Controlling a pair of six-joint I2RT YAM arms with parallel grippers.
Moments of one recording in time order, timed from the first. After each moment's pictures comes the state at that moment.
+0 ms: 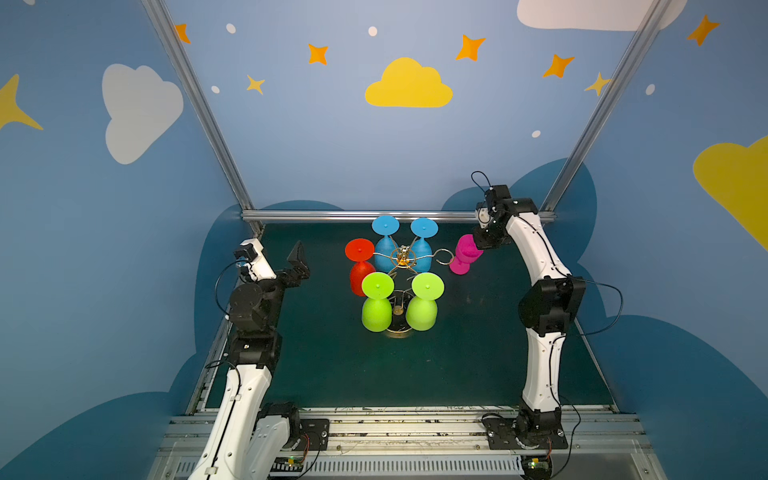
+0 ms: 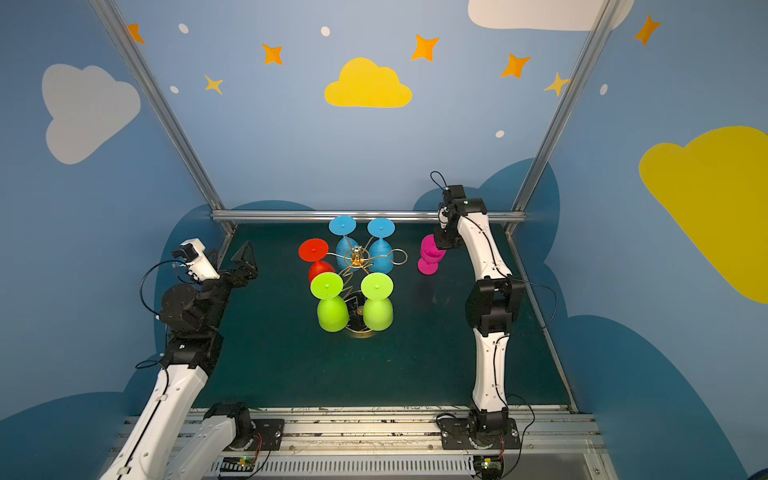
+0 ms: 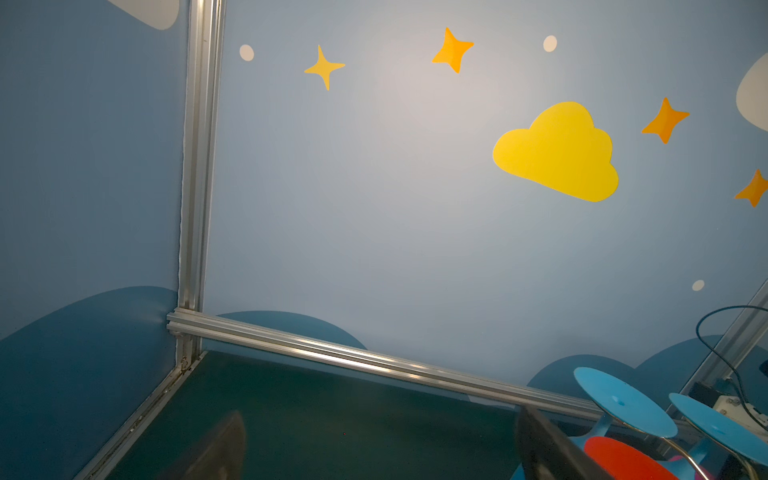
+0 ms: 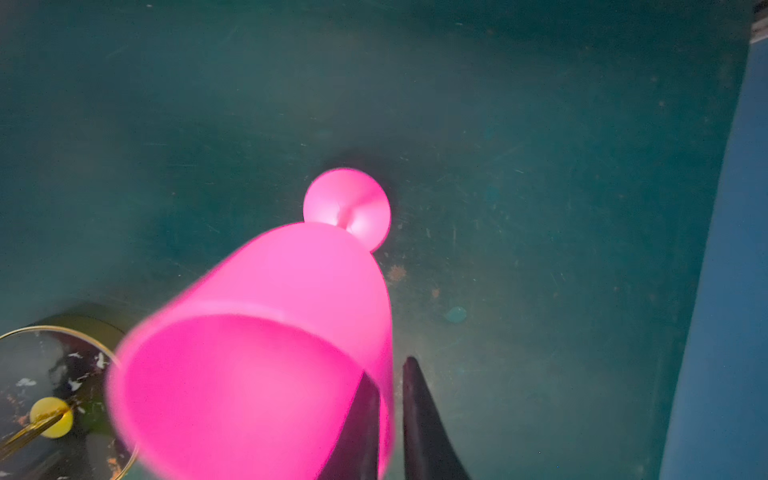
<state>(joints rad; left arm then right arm) 0.04 0.80 0.66 0.28 0.03 -0.29 0.18 2.22 2.31 -1.28 0.02 -0.01</state>
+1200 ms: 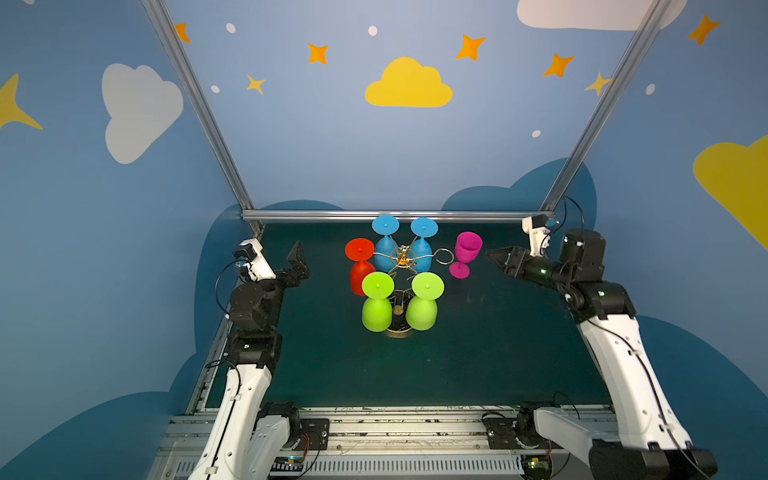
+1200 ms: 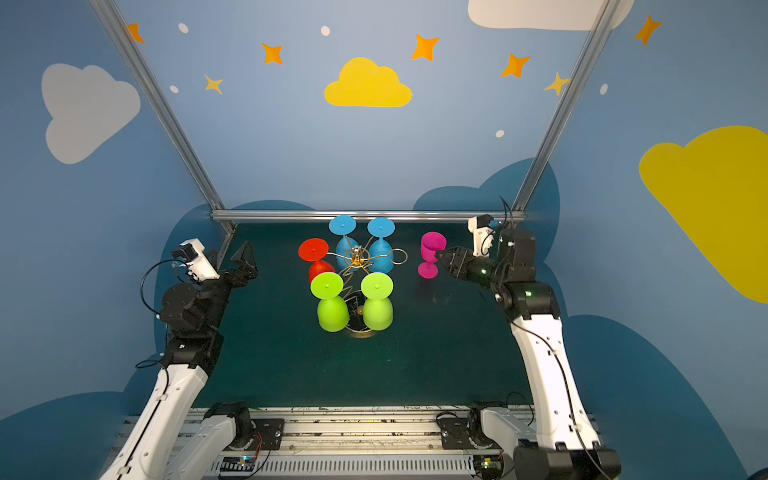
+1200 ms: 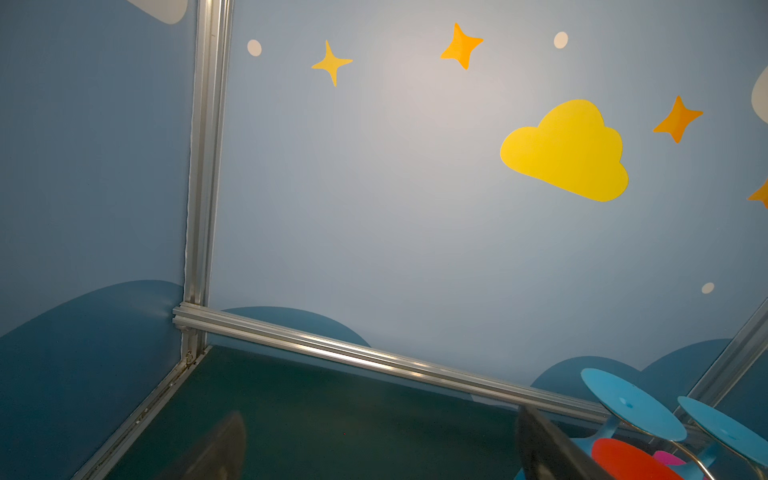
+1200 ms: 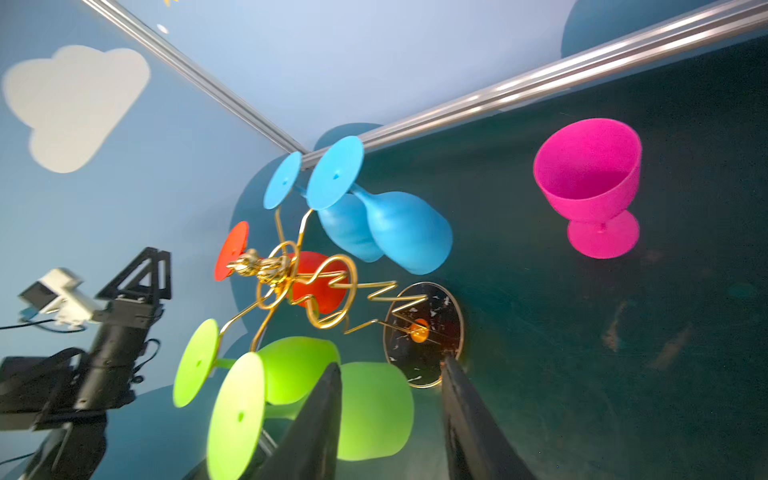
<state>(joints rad) 0.04 0.80 0.66 0.27 0.02 -0.30 0.09 1.05 1.24 -0.63 -0.66 0.46</state>
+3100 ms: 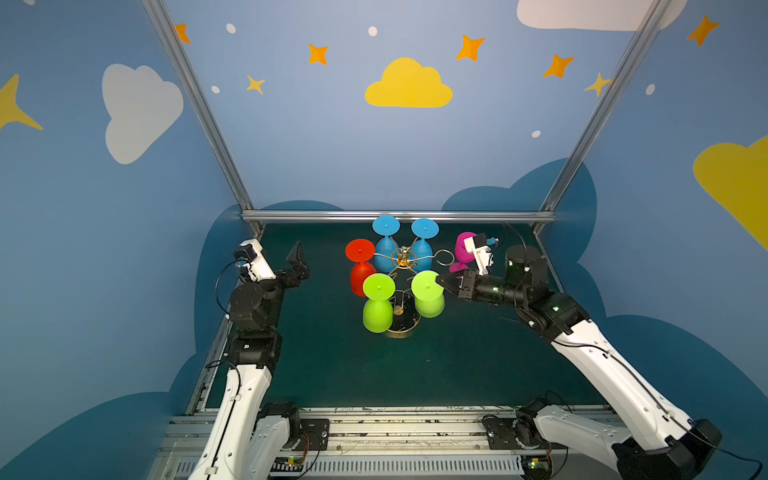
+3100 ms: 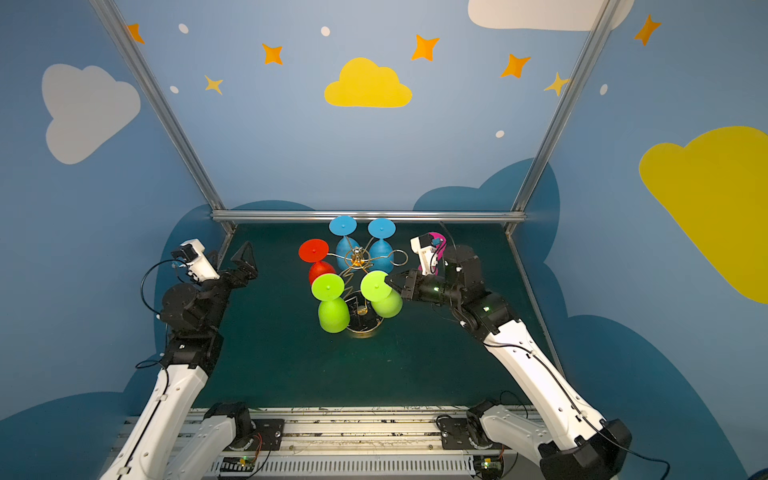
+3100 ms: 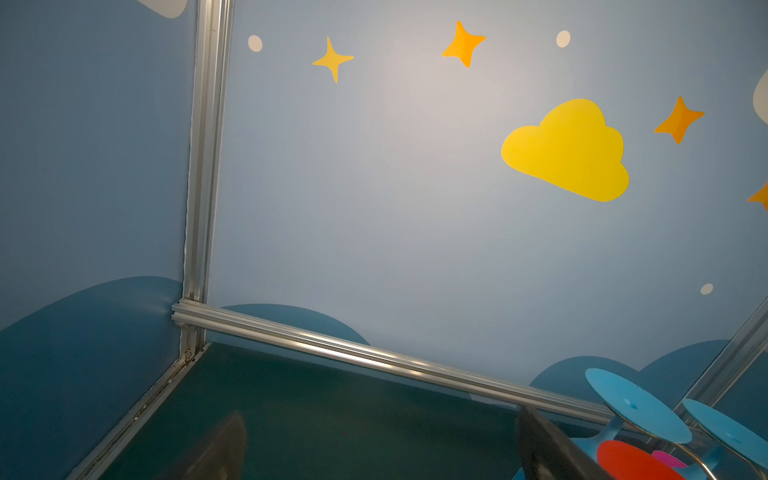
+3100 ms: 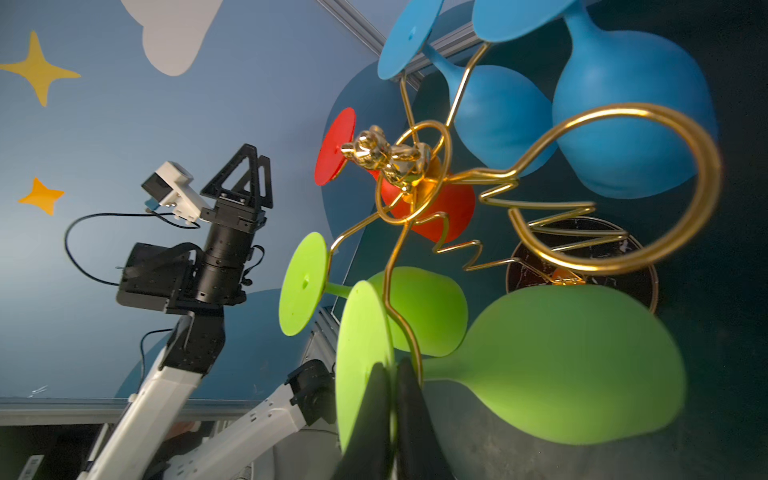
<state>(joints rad) 0.04 0.80 0.66 0.26 0.02 -0.31 0.53 1.08 1.11 -0.41 -0.57 0.70</state>
